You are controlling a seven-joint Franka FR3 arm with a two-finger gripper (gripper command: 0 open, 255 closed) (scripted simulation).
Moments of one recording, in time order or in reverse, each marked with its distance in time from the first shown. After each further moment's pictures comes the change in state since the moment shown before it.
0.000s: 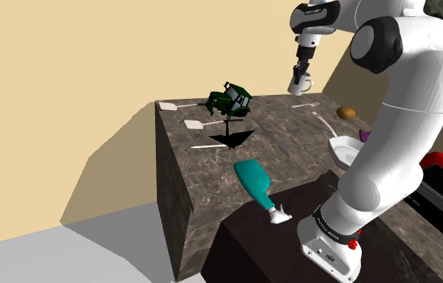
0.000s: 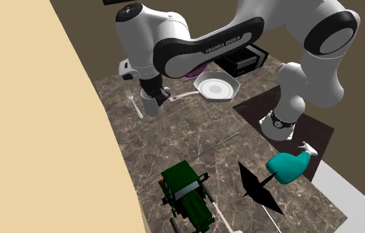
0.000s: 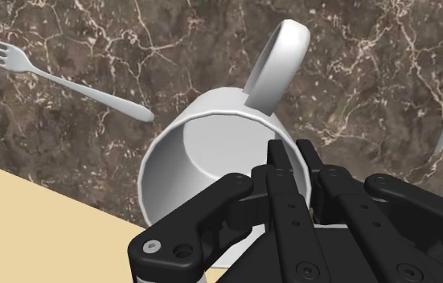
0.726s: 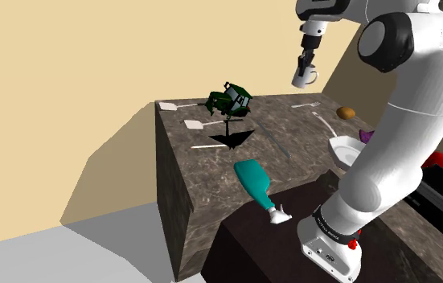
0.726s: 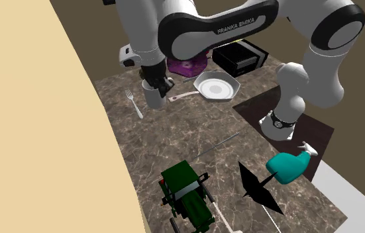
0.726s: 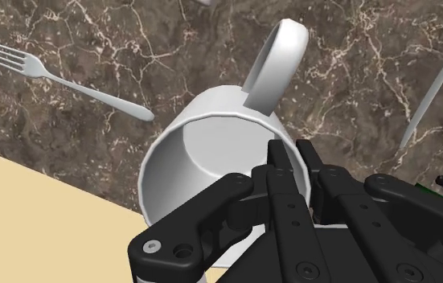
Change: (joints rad) arm 0.017 -0.058 -0.003 0.045 -0.022 -0.100 0.012
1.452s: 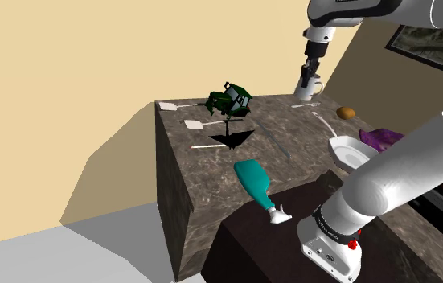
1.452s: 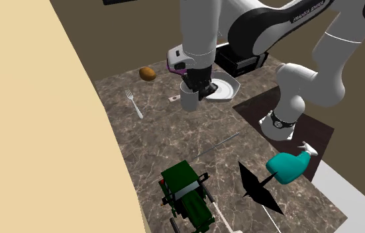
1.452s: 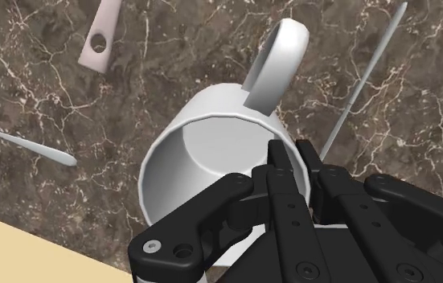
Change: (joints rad) arm 0.115 -0.455 0.070 -0.514 -0.156 0.067 0.216
